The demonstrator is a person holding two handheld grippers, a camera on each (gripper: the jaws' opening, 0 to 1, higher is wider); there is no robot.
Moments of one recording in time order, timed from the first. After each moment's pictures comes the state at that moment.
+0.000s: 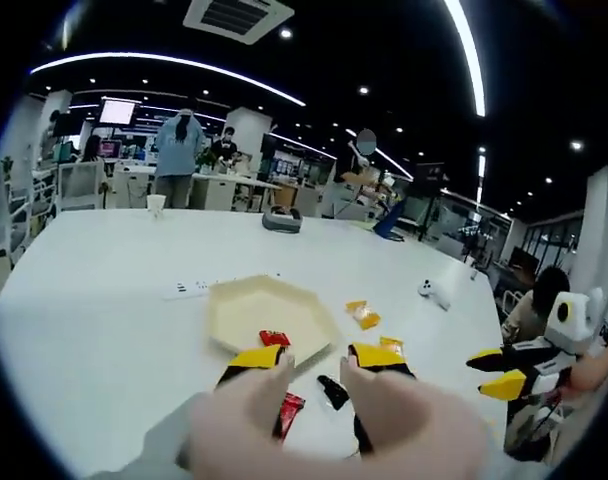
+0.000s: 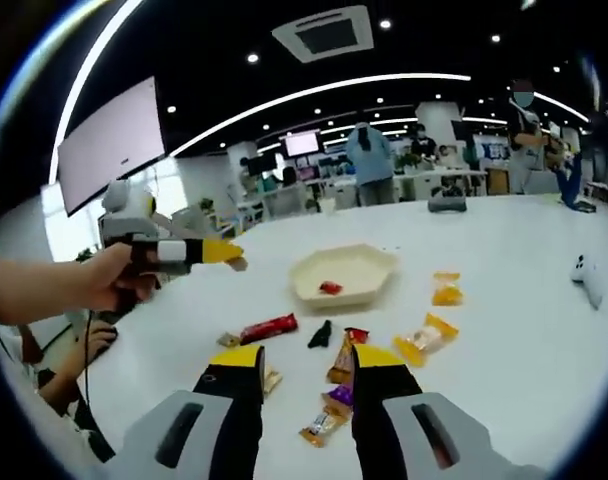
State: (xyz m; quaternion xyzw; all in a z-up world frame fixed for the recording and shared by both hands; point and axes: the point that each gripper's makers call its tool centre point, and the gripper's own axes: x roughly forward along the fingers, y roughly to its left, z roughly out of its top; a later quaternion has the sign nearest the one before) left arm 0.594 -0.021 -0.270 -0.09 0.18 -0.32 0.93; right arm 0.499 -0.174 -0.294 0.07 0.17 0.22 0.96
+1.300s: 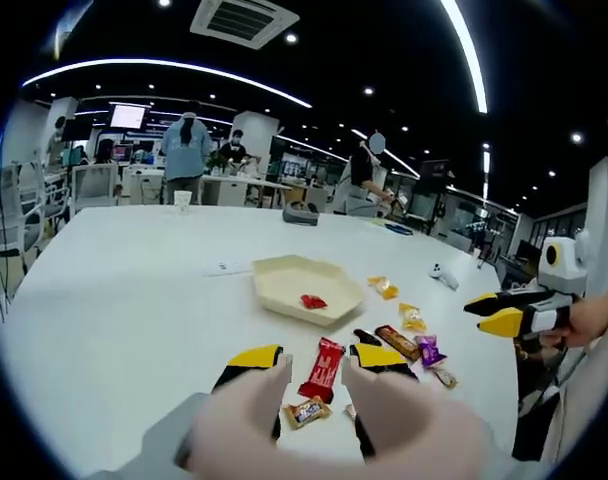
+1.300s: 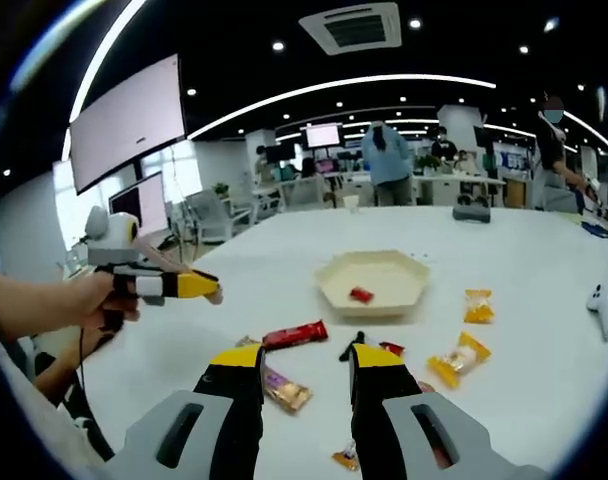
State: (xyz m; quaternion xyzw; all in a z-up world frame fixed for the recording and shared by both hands) left arm 0.562 0.050 -0.304 -0.07 0.19 -0.30 0.93; right arm 0.511 -0.125 -0.291 0.03 0.18 0.26 0.95
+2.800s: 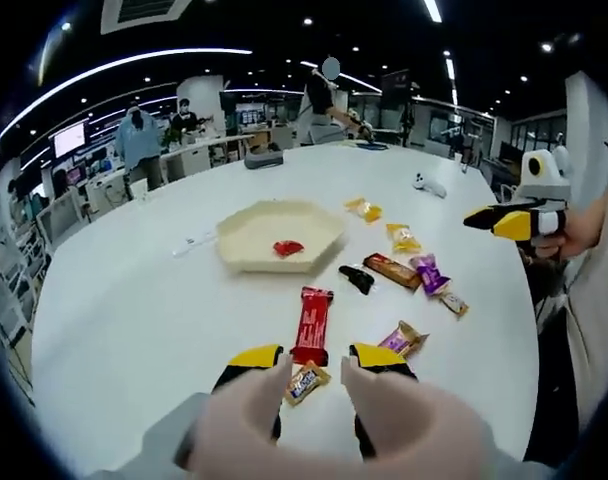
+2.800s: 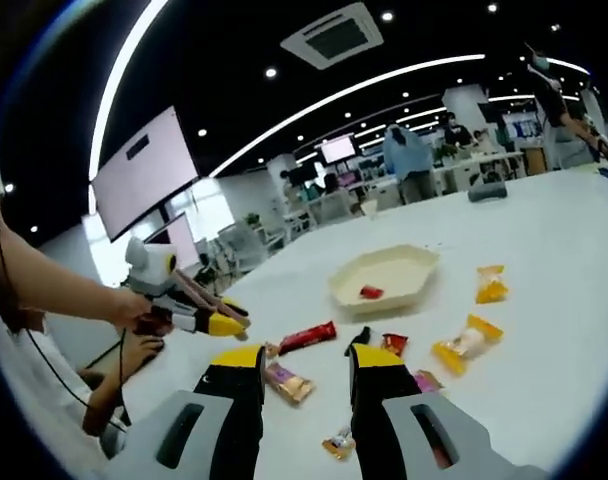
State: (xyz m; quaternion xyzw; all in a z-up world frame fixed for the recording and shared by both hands) left arm 0.555 0.017 -0.333 0.10 0.28 -0.35 0.89; right arm 0.508 -0.160 -0.297 0.13 0.16 0.34 0.92
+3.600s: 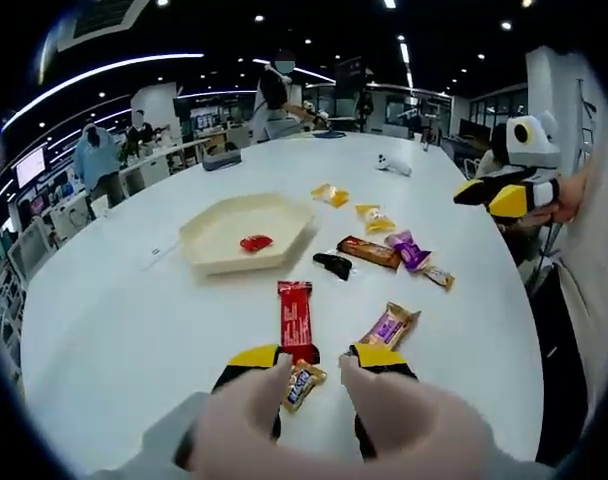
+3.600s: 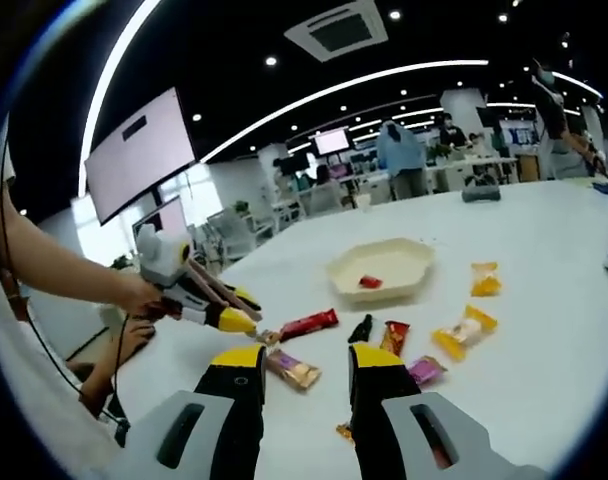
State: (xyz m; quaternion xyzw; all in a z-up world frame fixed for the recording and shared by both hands) left arm 0.555 0.011 -0.351 0.14 0.27 -0.43 0.85; right arm 0.489 -0.143 -0.298 0.09 0.18 0.31 0.93
